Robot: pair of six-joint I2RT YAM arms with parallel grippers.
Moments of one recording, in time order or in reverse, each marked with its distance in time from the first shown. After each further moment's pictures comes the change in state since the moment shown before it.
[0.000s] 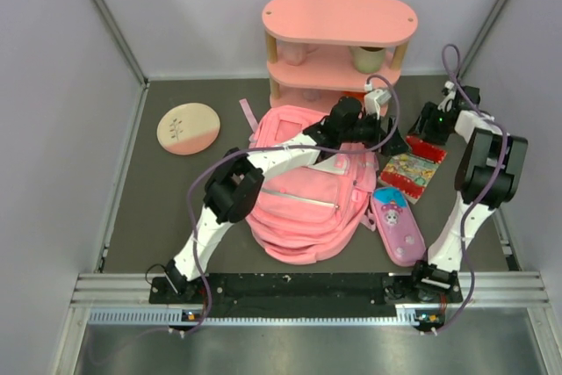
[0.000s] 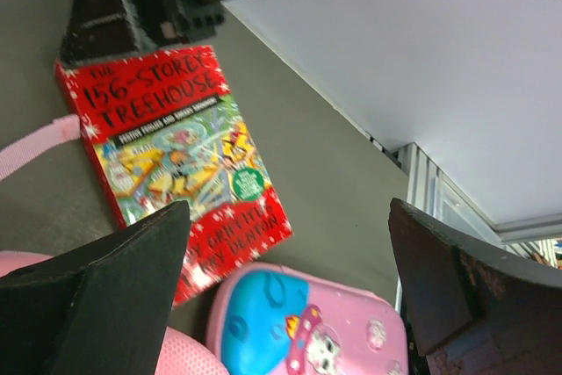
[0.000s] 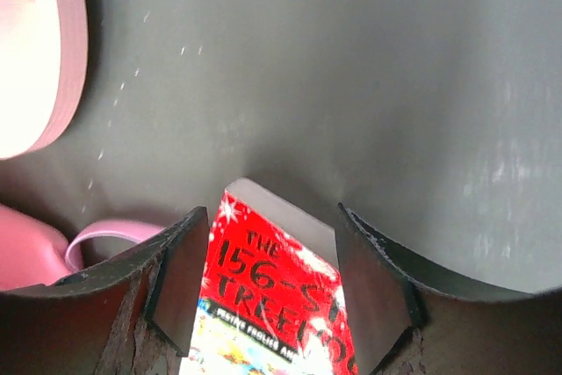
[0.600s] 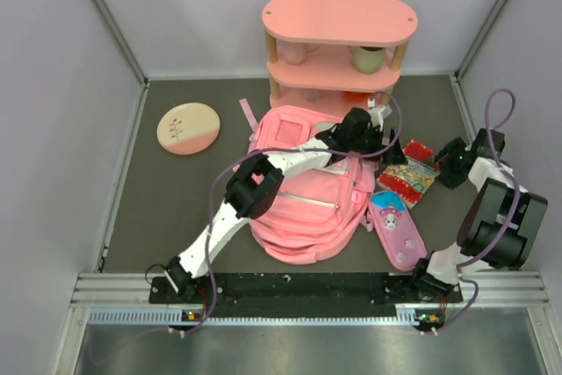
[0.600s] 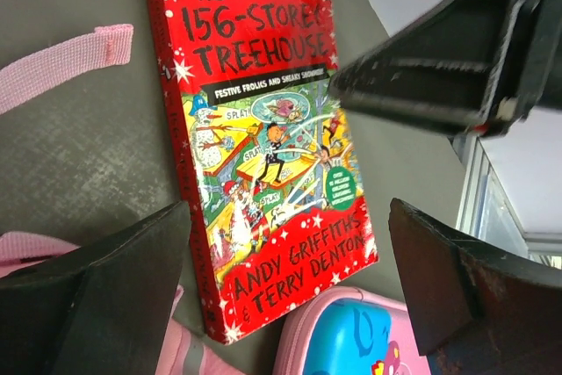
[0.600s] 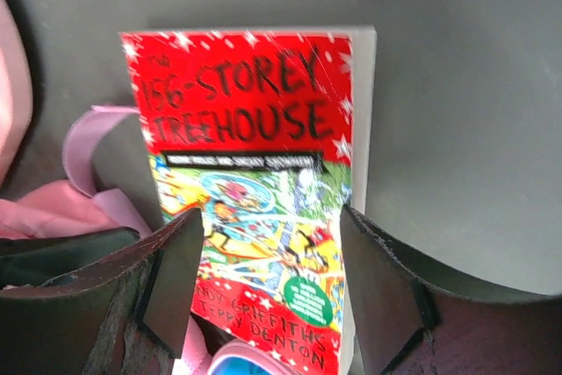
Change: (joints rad) left arm 0.003 0.273 0.239 -0.174 -0.021 -0.044; right arm -0.147 -0.531 -0.576 0.101 0.083 0.400
